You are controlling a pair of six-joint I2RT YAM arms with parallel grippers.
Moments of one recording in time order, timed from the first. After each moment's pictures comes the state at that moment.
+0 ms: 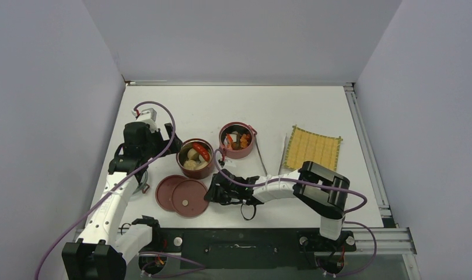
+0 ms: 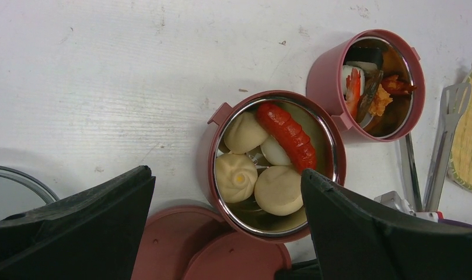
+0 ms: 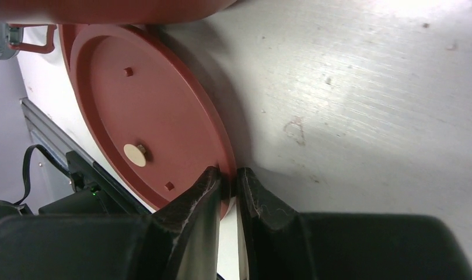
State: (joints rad) left arm -0.08 0.98 0.80 -0.43 0.12 -0.34; right arm 1.16 1.84 0.91 0.19 0.04 1.12
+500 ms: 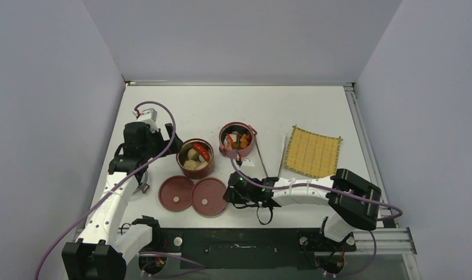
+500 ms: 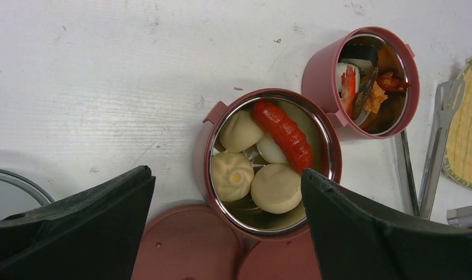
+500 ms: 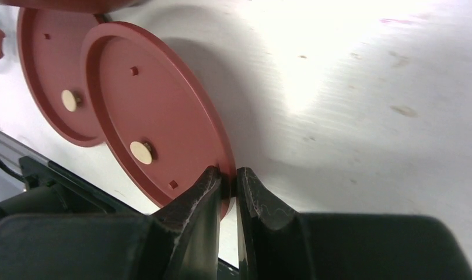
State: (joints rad) left arm -0.08 0.98 0.80 -0.43 0.13 -0.34; right arm 1.16 1.61 0.81 -0.06 0.18 1.10
